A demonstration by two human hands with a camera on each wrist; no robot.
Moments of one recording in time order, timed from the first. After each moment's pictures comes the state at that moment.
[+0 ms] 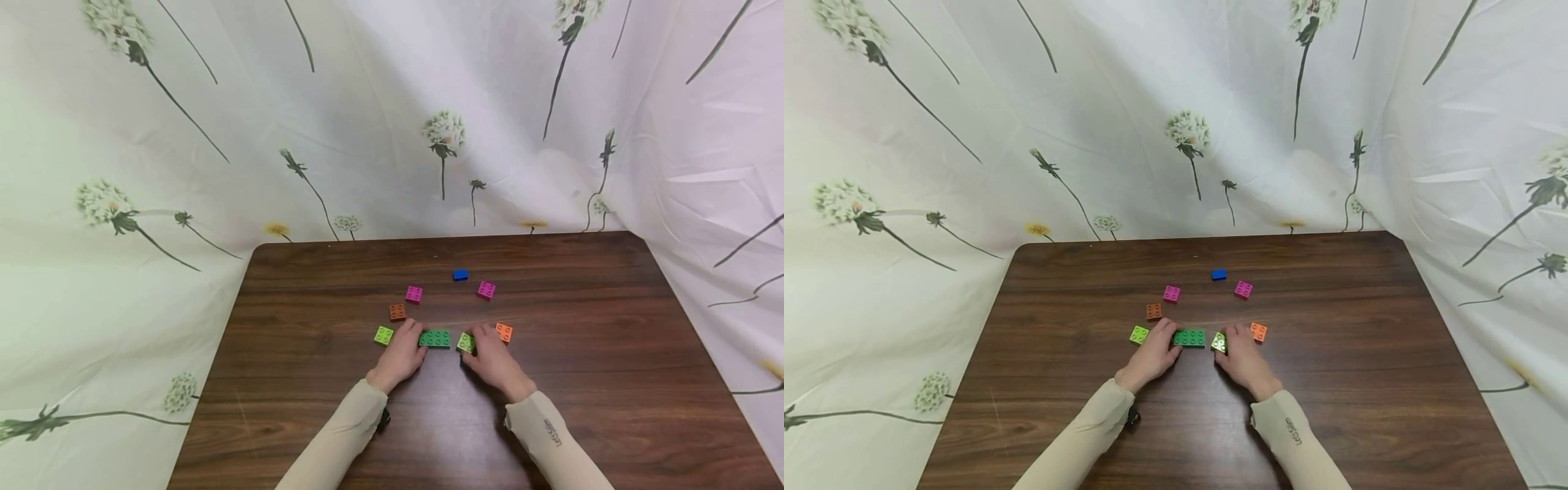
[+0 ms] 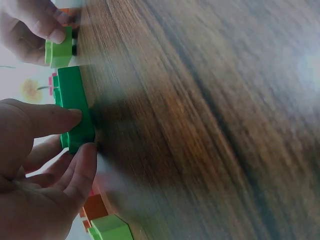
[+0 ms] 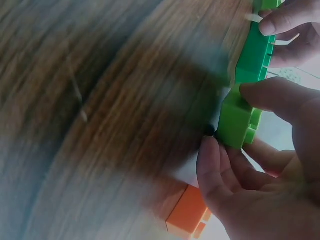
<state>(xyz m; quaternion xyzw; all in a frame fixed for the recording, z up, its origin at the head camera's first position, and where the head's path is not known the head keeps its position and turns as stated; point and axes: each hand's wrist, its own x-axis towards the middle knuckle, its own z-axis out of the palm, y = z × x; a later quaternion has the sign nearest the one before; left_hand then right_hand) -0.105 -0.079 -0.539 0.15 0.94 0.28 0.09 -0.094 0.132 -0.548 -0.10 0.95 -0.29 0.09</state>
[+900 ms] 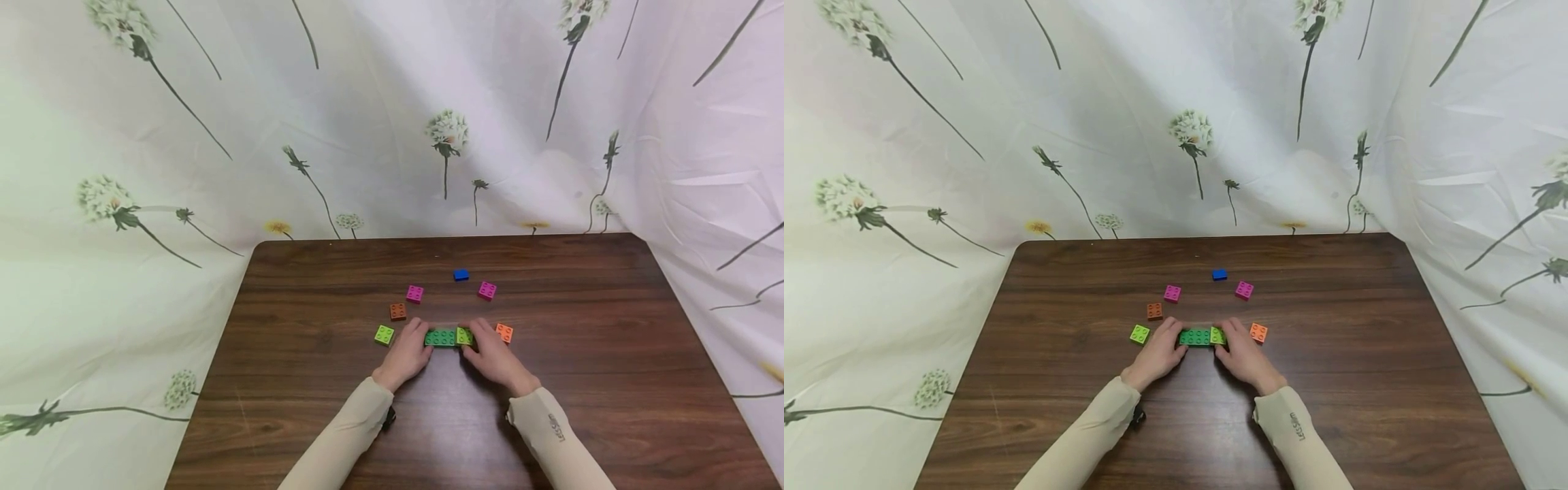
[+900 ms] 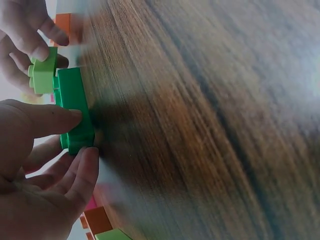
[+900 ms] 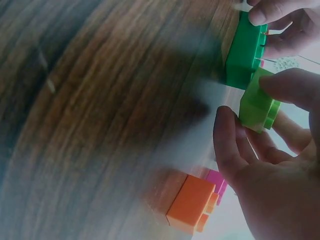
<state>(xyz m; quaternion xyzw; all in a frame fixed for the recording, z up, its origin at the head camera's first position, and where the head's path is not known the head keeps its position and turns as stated) -0.106 -0.070 -0.544 0.16 0.95 0.26 0.08 -0.100 0.138 -0.543 -0.16 0.91 -0.37 0.09</state>
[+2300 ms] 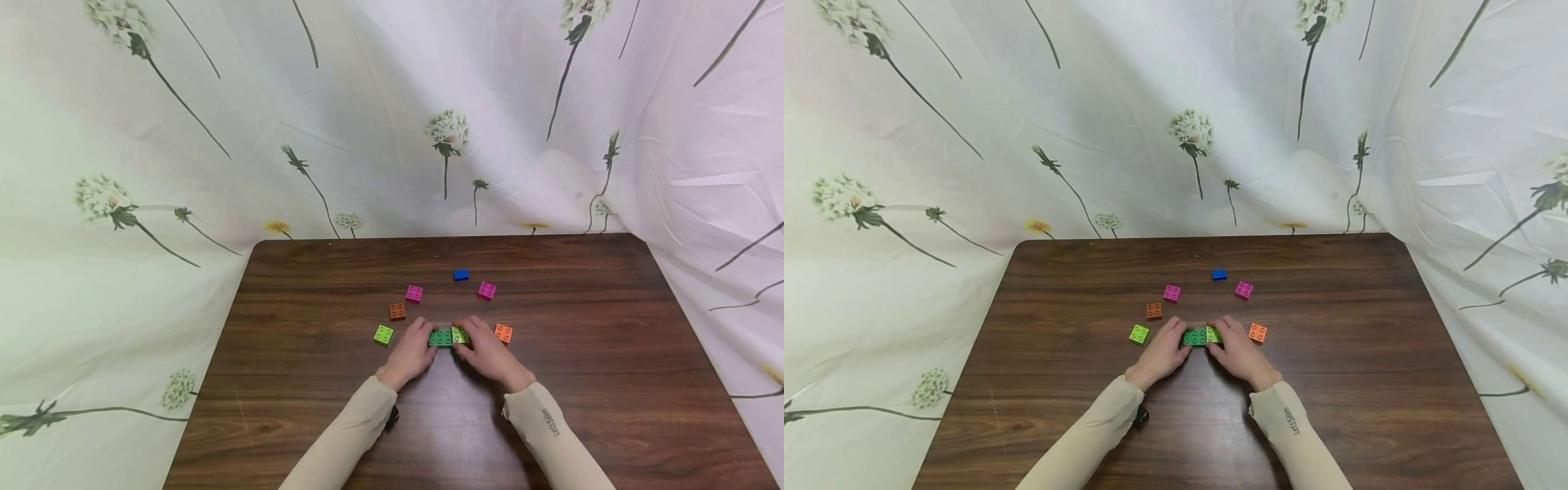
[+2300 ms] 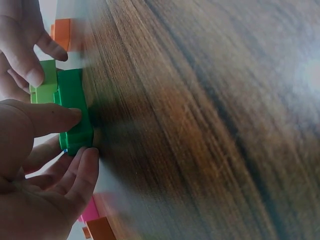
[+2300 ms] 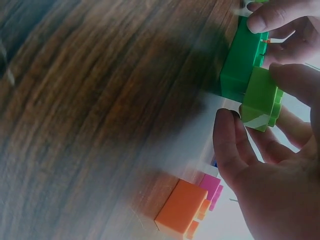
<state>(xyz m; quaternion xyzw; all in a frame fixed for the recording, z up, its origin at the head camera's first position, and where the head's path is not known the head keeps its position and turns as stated) -0.105 -0.062 -0.540 0.17 0.94 0.27 0.08 -0.108 0.130 -0.544 -0.18 0.92 -0.35 0.08</state>
